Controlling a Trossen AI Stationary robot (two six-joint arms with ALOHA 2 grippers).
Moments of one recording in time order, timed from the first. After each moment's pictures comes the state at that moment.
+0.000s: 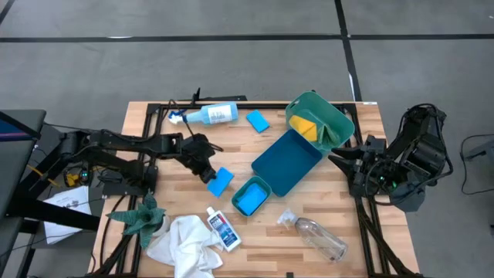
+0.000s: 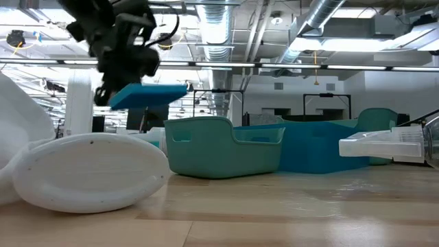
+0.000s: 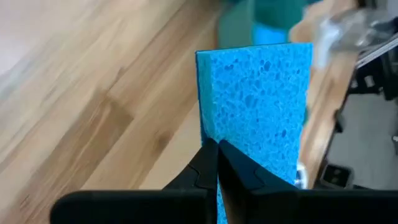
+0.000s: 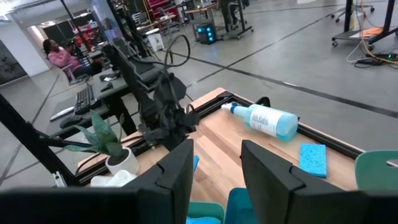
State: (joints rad) left arm 0.16 1.24 0.70 -0.36 0.32 -0.72; right arm 0.97 1.04 1.38 -1.19 1.33 1.15
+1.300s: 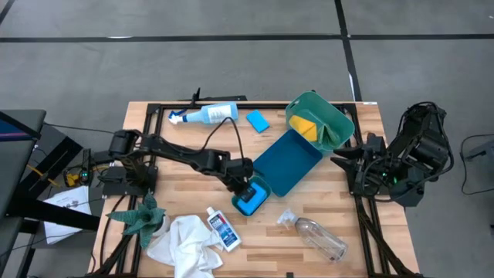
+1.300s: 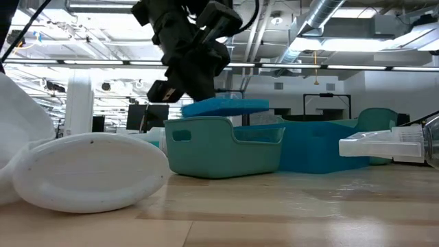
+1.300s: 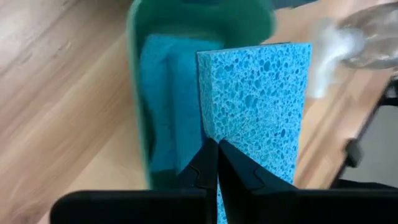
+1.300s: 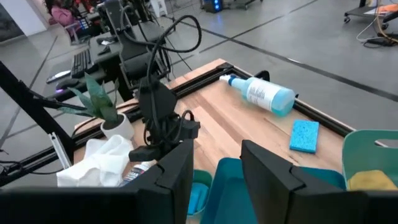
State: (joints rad) left arm -0.08 1.80 1.25 -0.48 0.16 -0.90; right arm 0.97 1.01 1.38 -1.33 1.20 1.20
